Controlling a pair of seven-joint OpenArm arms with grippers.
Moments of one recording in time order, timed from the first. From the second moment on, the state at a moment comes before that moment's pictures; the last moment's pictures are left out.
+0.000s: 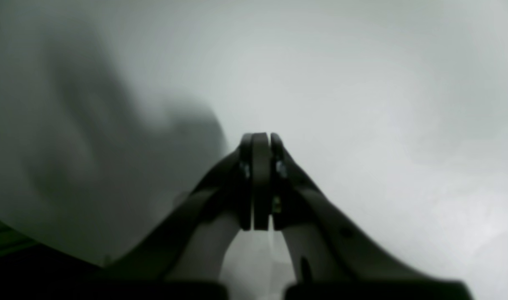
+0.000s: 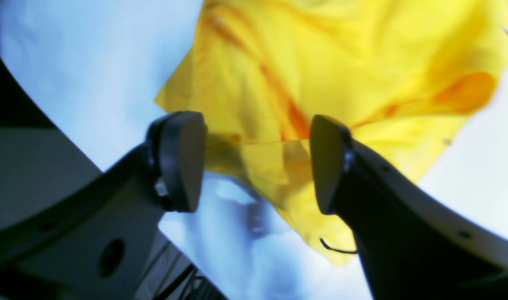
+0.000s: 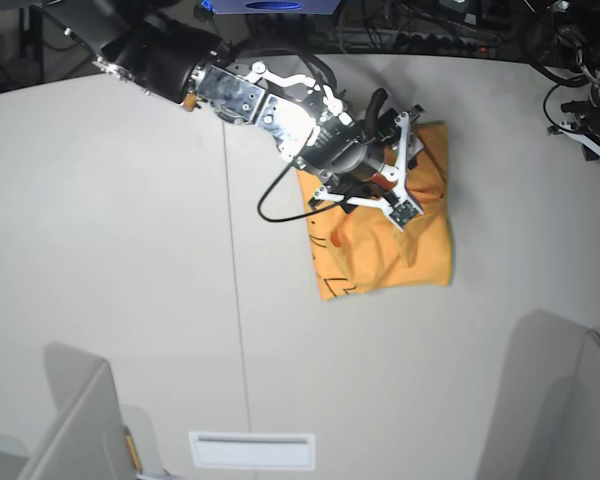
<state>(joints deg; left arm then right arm) 18.5 -16.0 -49.2 92.8 -11.0 -28.3 45.2 14.5 0.8 -60.7 99.7 14.1 -19.1 -67.4</state>
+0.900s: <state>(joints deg) 18.7 -16.1 -49.2 92.8 -11.0 -28.3 45.2 15.5 -1.8 -63.0 87.5 2.7 -19.1 -62.0</state>
